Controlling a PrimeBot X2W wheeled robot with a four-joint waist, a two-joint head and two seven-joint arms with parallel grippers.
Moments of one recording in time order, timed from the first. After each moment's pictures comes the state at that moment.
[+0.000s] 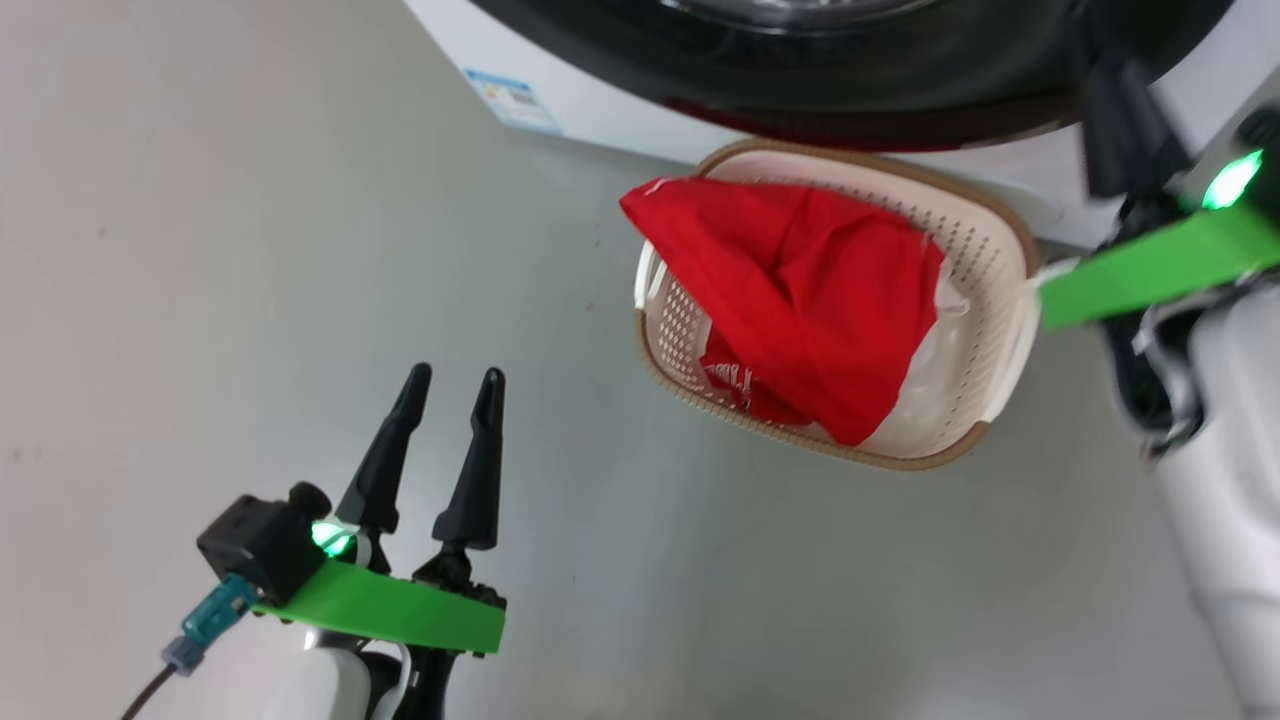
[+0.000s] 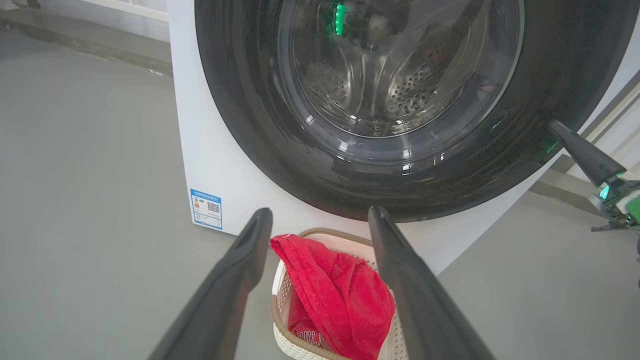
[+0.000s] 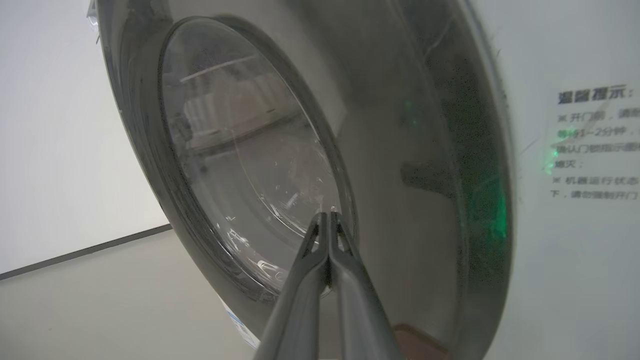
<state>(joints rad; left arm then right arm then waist) -0.29 0.02 -0.20 0.18 -0.51 -0.13 -0.25 -0.72 -0.25 0.13 0.38 0.43 0.13 -0.26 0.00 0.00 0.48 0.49</state>
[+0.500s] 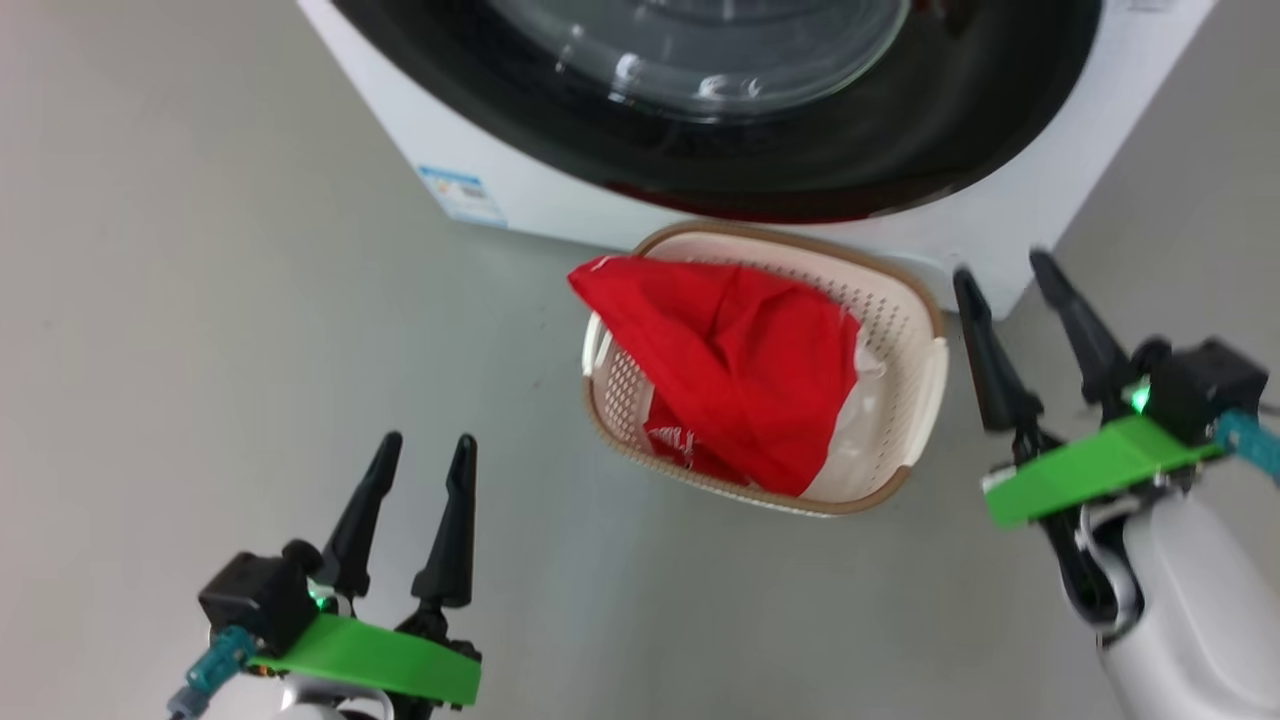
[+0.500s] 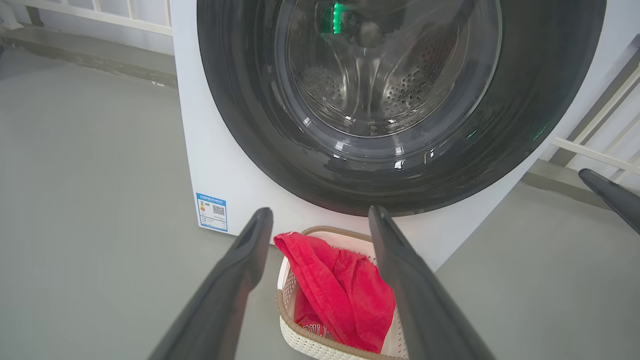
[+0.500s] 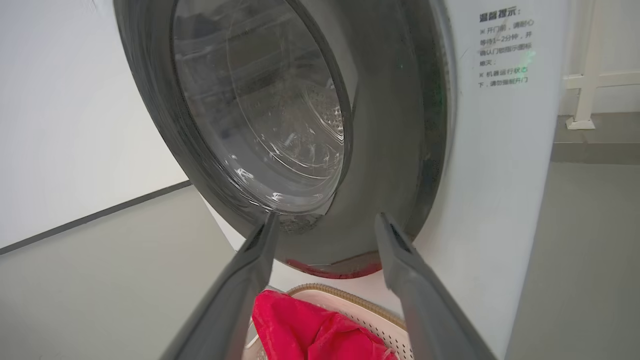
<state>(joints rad) -0.21 0.03 -0.14 0.22 -0.42 -0.13 -0.25 -0.41 -0.18 0.13 0.33 0.44 0.13 -0.26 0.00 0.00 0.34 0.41</state>
